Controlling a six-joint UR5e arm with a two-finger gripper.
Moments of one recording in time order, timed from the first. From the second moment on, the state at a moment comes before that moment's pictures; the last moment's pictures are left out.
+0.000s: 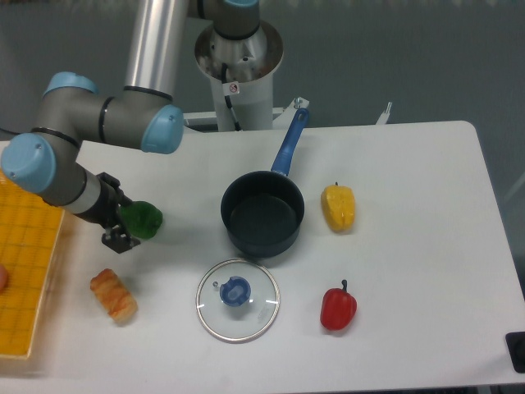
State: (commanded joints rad) arm 1.79 -2.01 -1.63 -1.27 1.80 1.09
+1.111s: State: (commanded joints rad) arm 1.78 -2.05 -1.68 -1.21 1.81 1.08
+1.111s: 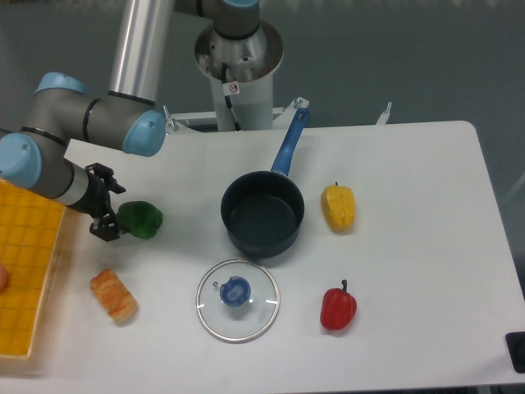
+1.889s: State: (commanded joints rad) arm 1.80 -2.06 -1.70 -1.22 1.83 1.09
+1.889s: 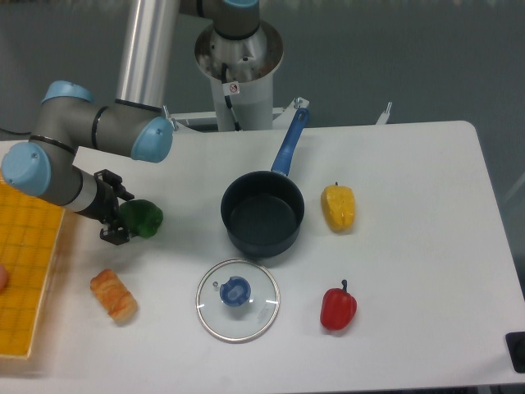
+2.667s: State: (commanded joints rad) arm 1.86 -2.00 -1.69 -1.24 1.83 1.07
